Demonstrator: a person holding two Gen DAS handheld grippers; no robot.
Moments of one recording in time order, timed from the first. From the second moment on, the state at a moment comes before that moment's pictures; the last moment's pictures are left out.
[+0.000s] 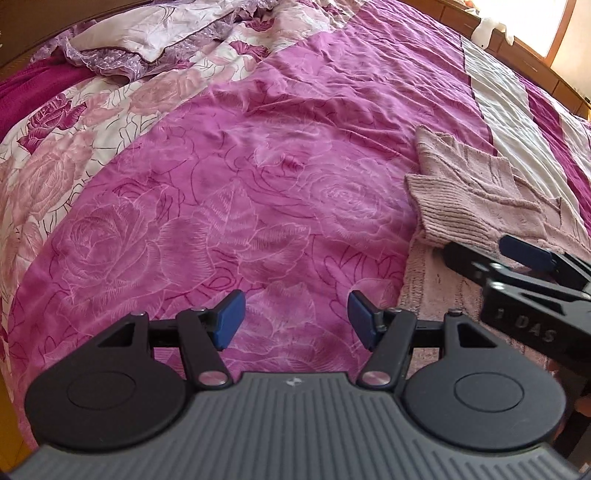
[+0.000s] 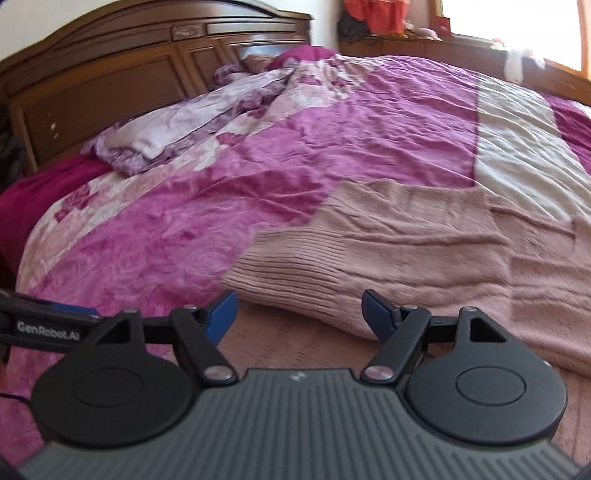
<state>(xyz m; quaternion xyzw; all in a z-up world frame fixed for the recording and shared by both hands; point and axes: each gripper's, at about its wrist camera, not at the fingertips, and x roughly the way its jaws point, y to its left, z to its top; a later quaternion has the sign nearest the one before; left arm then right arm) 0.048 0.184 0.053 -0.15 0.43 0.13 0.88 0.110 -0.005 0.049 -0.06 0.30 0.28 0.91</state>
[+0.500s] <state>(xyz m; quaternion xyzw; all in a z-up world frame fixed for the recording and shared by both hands) 0.043 0.200 0.050 -0.17 0.42 0.13 0.88 0.119 0.016 0.049 -0.07 0.29 0.27 0.91</state>
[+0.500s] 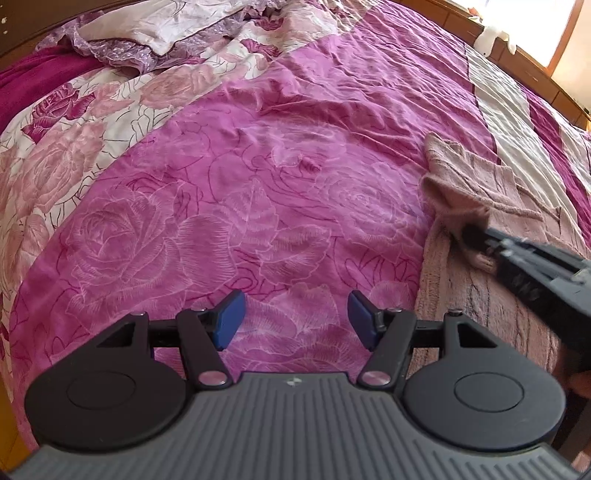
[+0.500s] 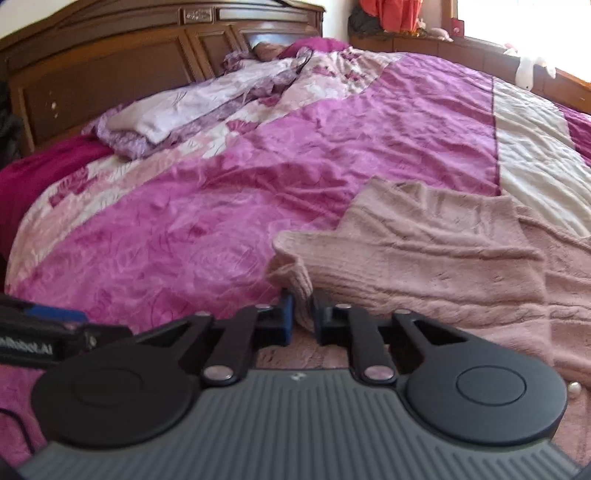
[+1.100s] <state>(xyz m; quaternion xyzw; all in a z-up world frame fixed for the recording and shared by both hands) 0.056 0.165 0.072 -0.14 0.42 0.09 0.89 0.125 -0.108 0.118 0.02 0.21 0.19 0.96</state>
